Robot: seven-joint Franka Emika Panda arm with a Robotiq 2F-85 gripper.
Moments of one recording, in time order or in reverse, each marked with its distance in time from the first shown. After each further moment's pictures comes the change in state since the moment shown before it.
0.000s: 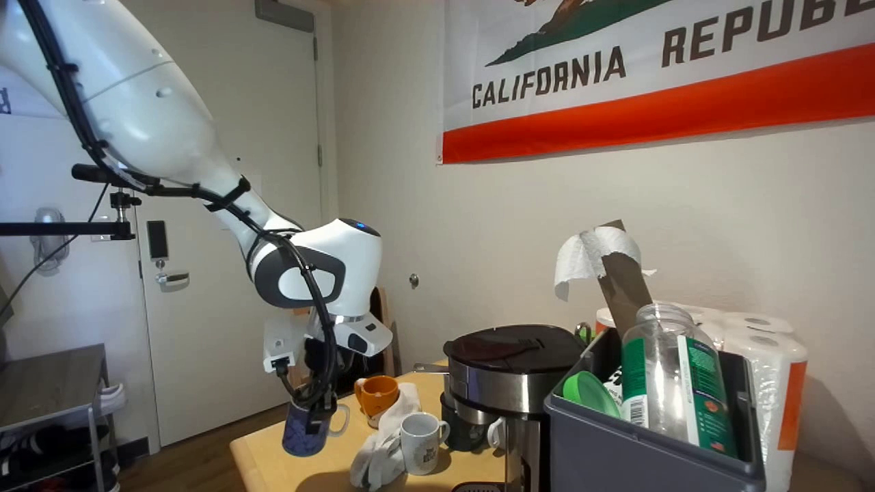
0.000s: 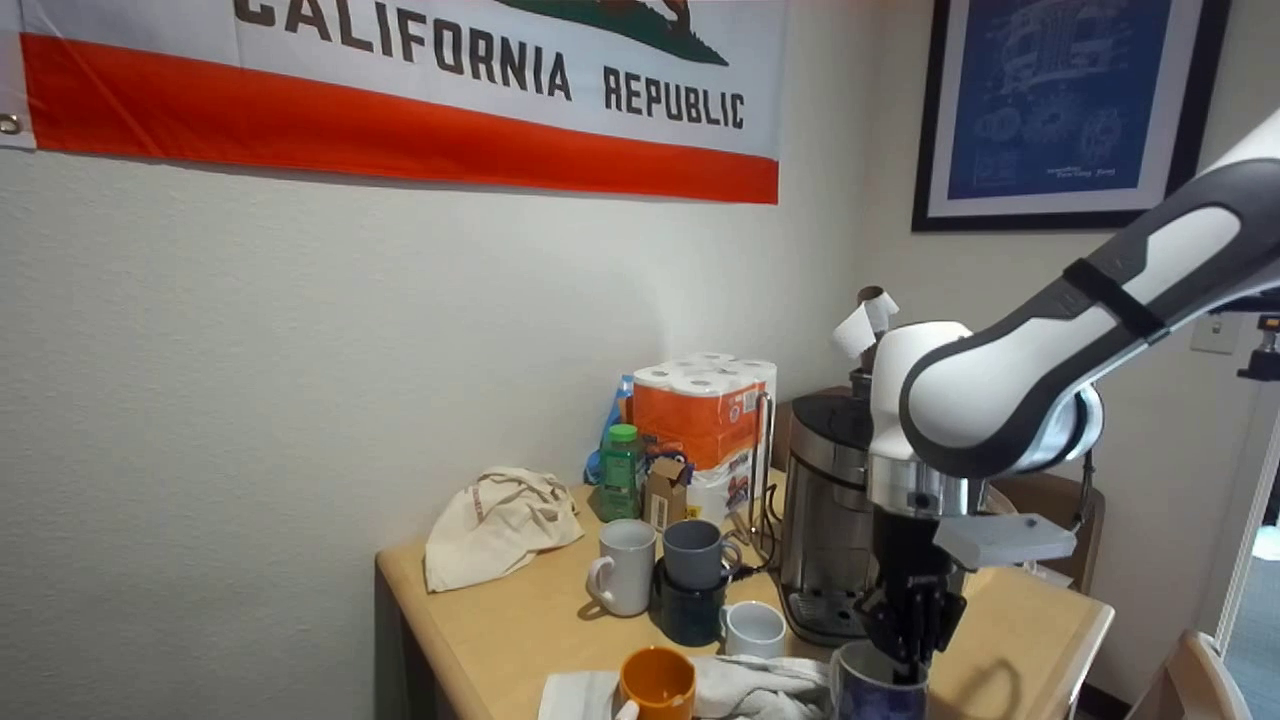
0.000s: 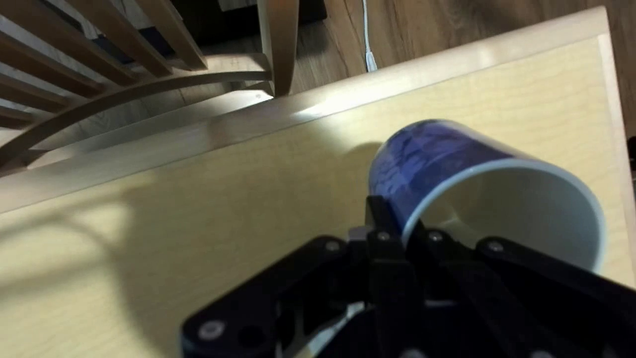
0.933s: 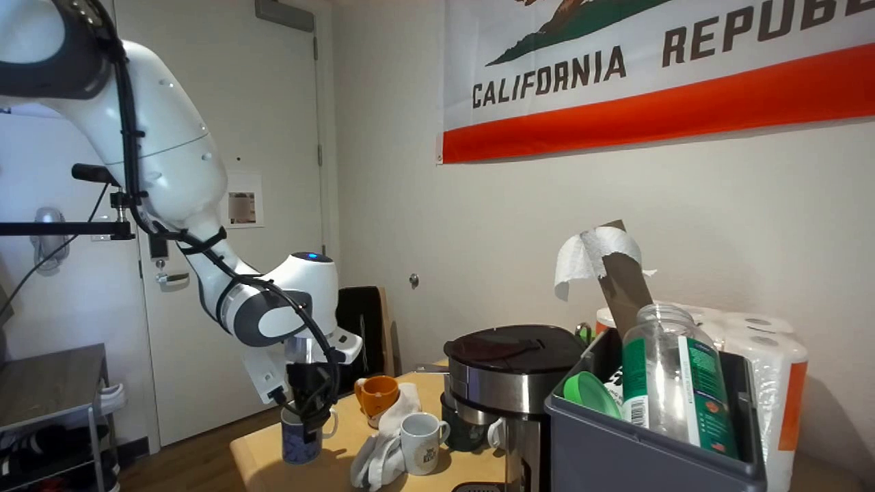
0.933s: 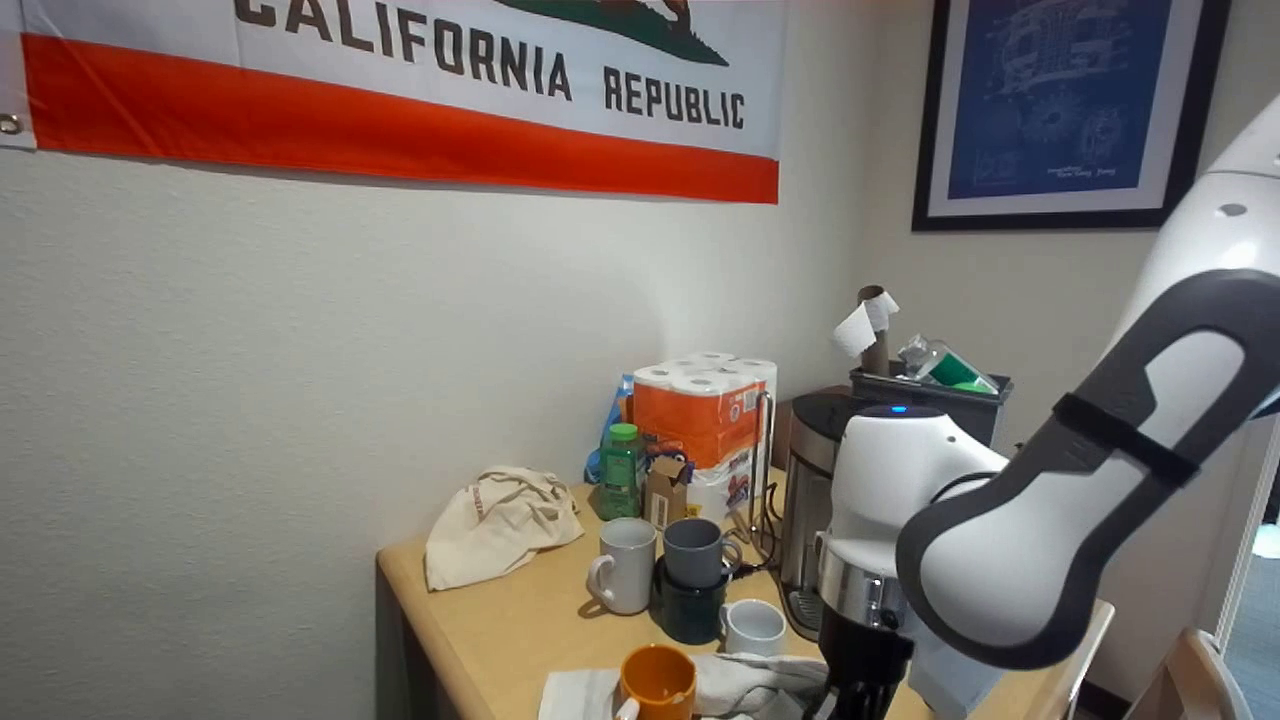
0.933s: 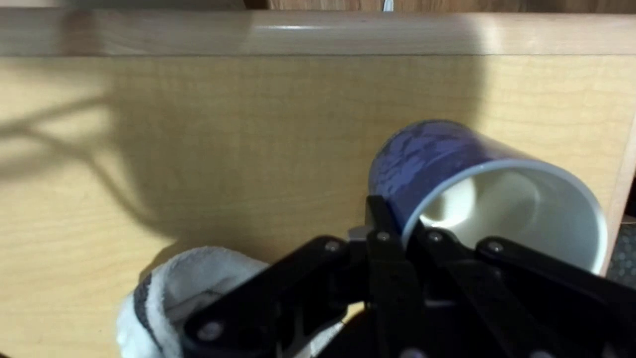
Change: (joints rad) arm 0.113 0.173 0.090 -0.033 -0.129 0.391 0.006
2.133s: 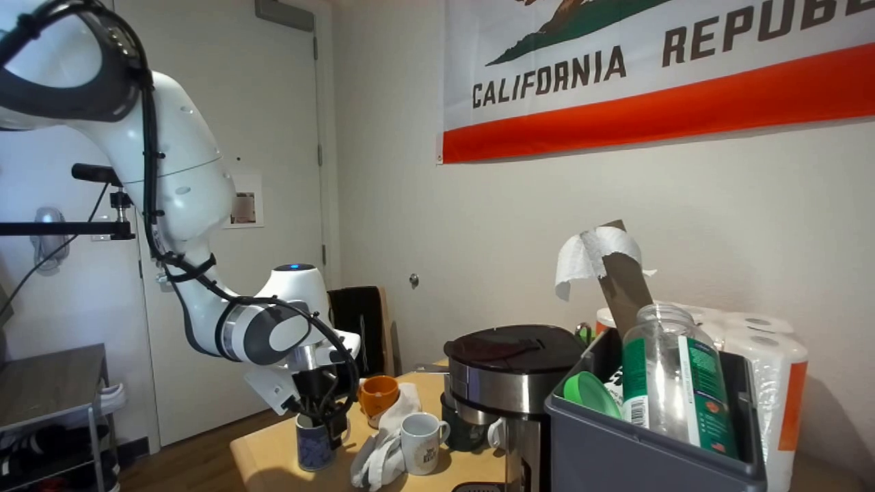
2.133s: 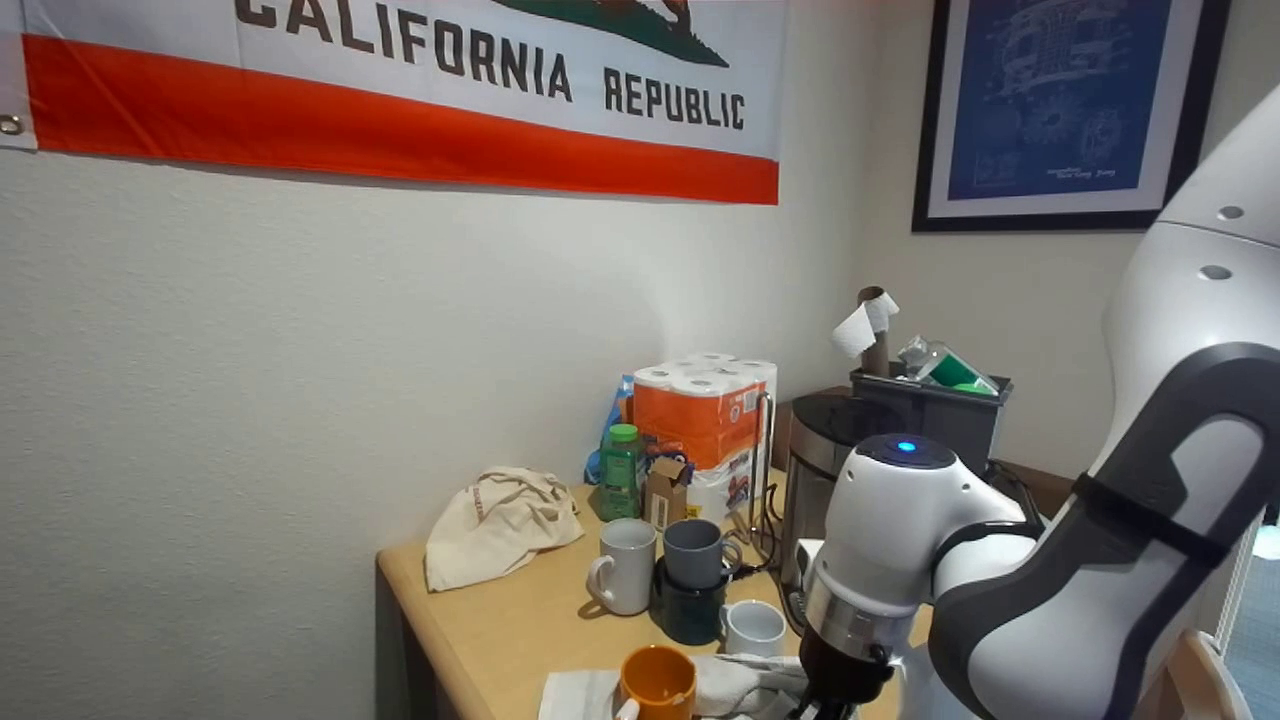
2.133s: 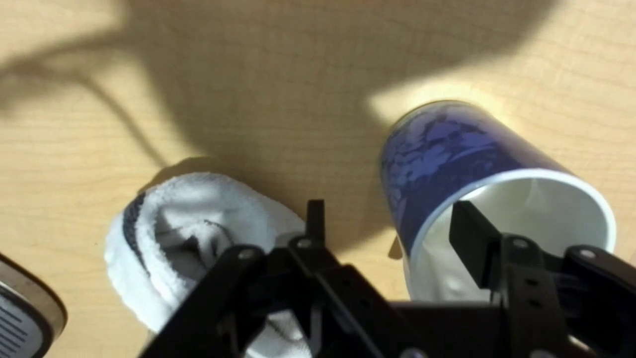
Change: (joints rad) arm 0.148 0.074 -0.153 0.004 -0.267 0.202 0.141
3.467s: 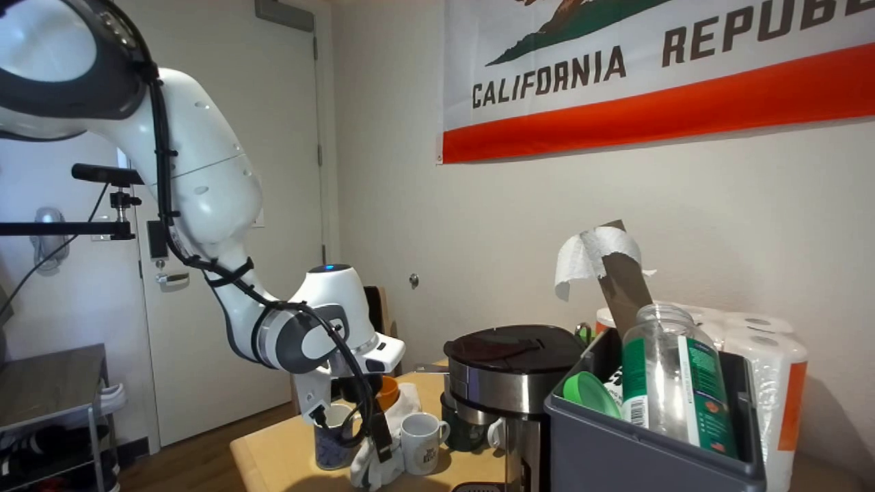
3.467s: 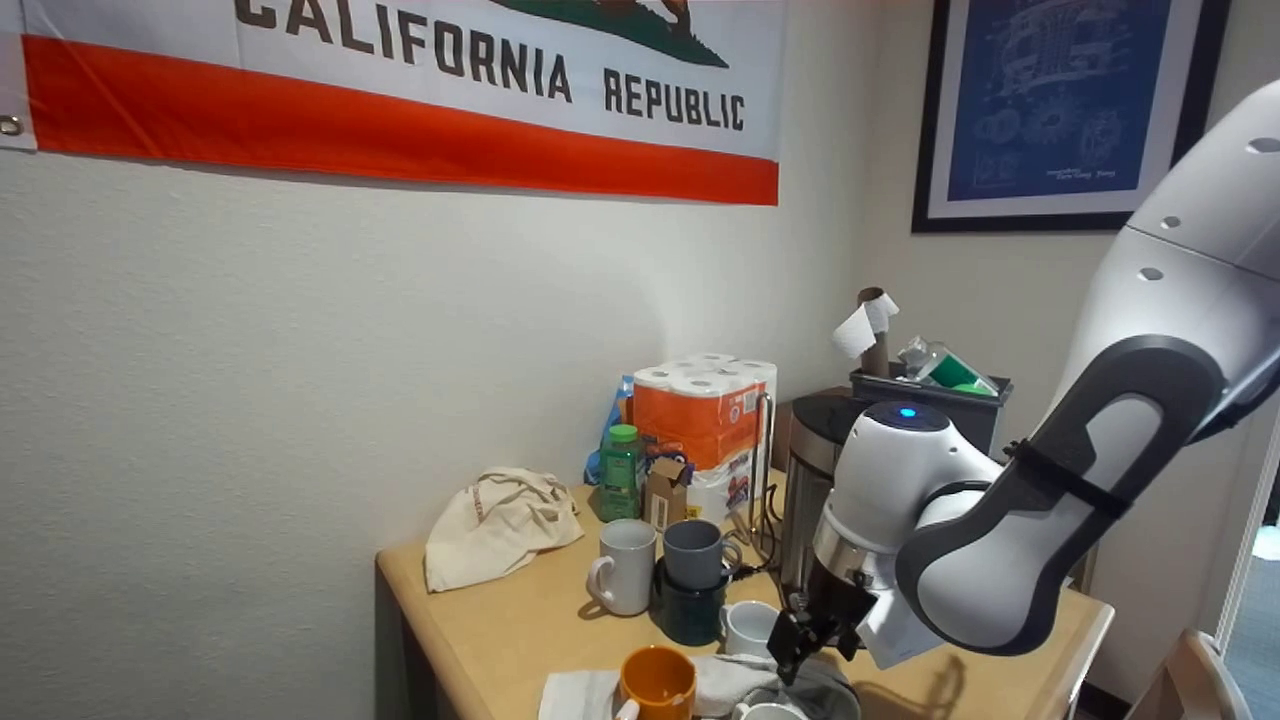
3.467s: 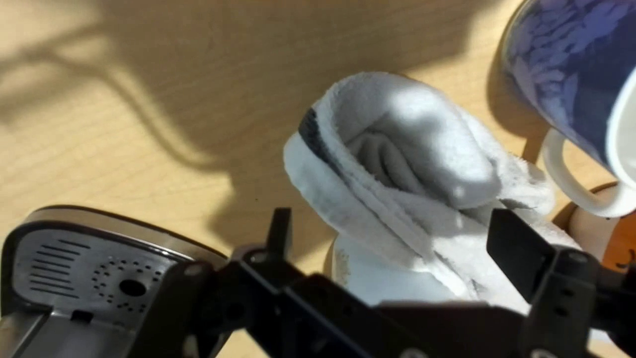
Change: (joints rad) arm 0.003 0.039 -0.178 0.062 0.010 0.039 0.179
